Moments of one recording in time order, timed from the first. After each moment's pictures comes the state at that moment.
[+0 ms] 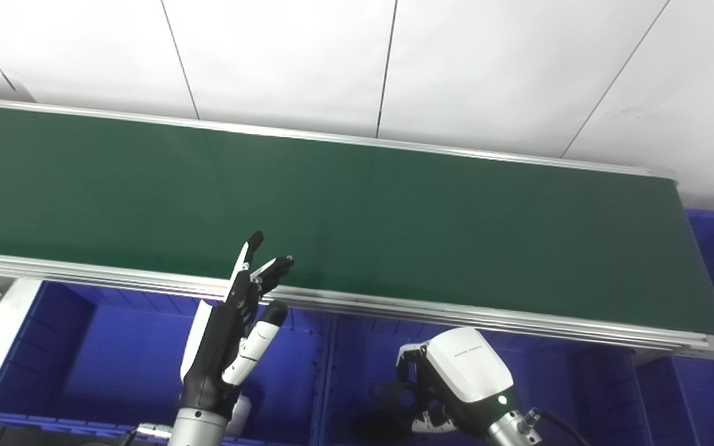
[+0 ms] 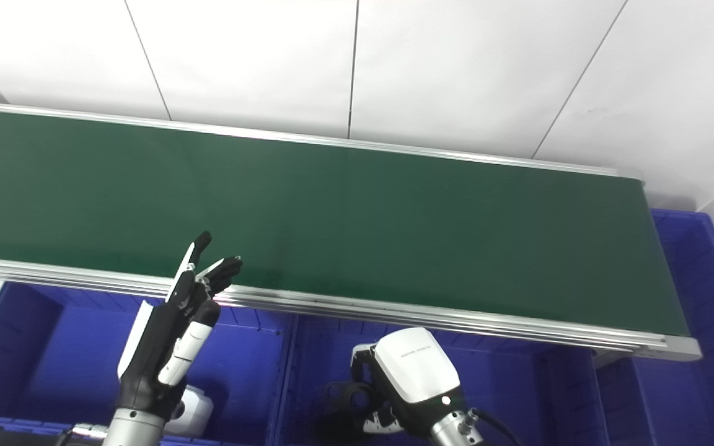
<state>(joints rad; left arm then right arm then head) 0.48 -0.02 -0.27 -0.44 0.15 -0.02 -0.05 0.34 -0.33 0.47 -0.34 -1.17 0.02 0.12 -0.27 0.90</state>
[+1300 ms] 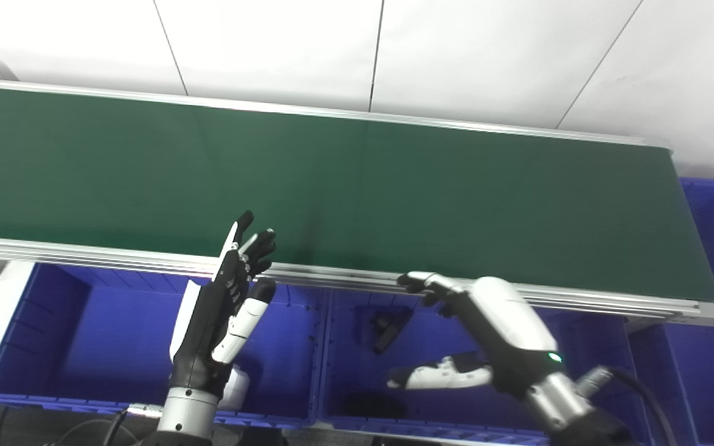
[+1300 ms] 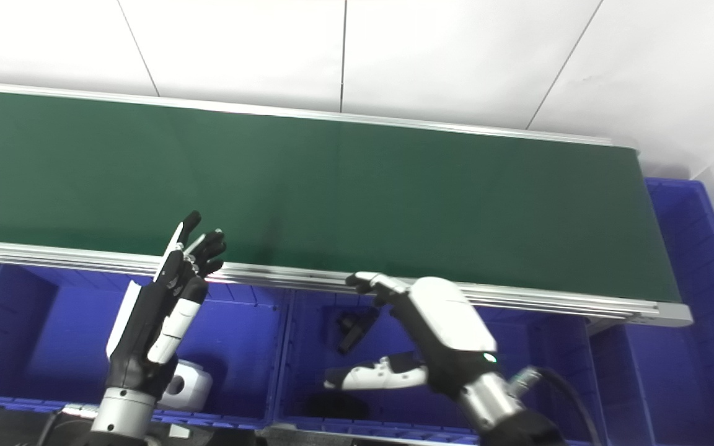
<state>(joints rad) 0.48 0.00 -0.25 -0.48 0.14 0.03 -0.06 0.54 -0.15 0.16 -0.78 -0.57 0.27 0.48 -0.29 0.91</state>
